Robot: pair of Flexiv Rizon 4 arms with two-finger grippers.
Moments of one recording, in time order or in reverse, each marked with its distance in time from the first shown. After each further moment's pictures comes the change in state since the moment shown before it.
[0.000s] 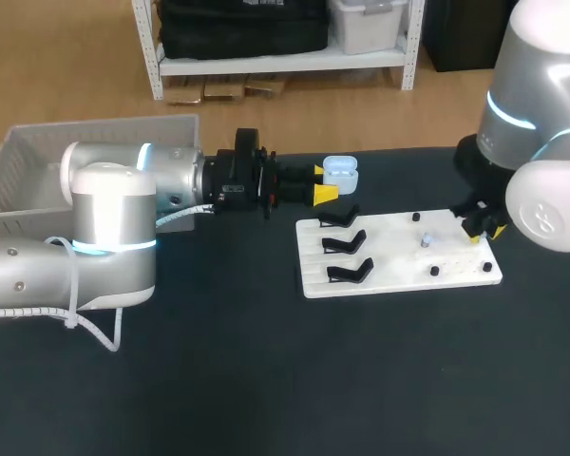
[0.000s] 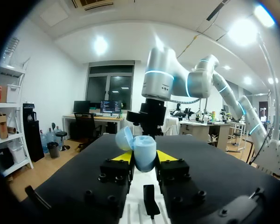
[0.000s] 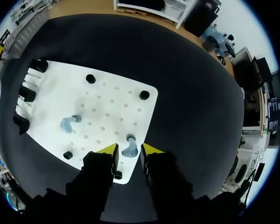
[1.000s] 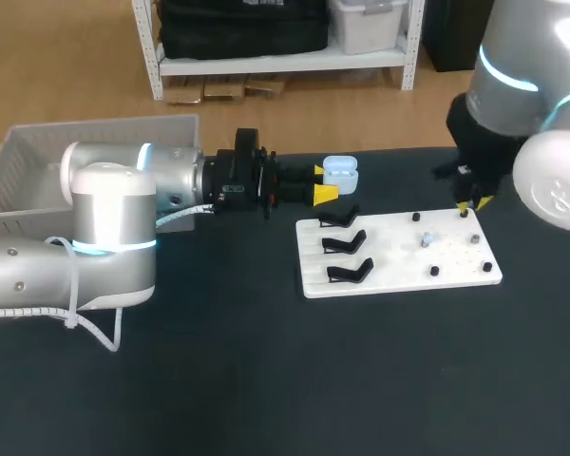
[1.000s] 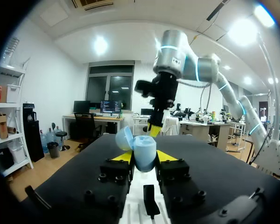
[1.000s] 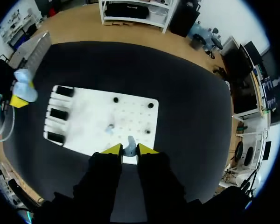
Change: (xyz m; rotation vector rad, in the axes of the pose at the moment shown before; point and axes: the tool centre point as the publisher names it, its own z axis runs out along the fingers) left arm 0.000 0.000 0.000 0.000 0.000 0.000; right arm -0.012 0.043 -0.090 0.003 -0.083 0.156
